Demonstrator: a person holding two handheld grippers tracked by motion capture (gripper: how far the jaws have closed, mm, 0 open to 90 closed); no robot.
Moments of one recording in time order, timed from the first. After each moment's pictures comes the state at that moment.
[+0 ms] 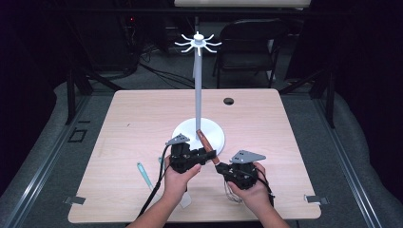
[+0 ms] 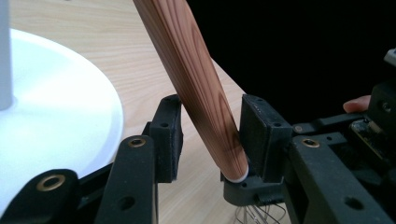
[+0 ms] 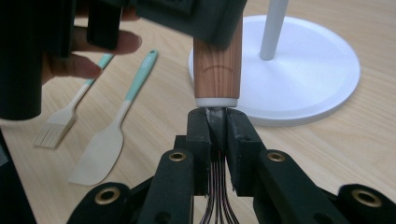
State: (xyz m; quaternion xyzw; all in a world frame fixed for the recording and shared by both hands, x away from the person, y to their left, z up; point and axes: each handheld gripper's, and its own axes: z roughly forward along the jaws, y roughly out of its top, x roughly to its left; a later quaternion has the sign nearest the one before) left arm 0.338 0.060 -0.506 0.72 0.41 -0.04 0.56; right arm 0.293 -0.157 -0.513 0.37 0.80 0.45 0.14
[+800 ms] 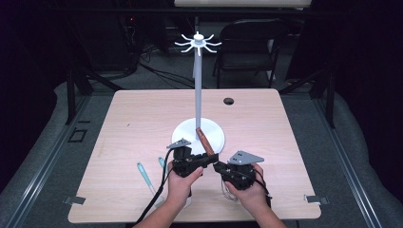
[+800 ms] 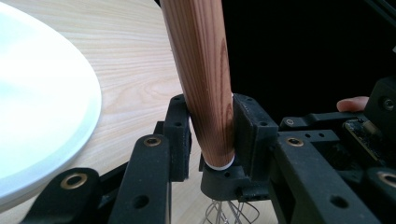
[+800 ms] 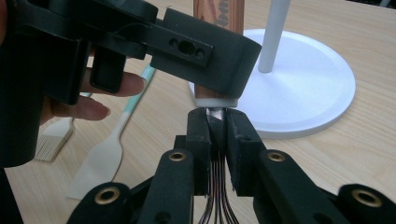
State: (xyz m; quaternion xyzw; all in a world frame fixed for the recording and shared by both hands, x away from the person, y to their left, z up) left arm 0.333 0.056 -0.517 0.70 0.42 -0.08 0.58; right arm 0.291 -0.150 -0.514 0.37 0.79 0.46 0.16
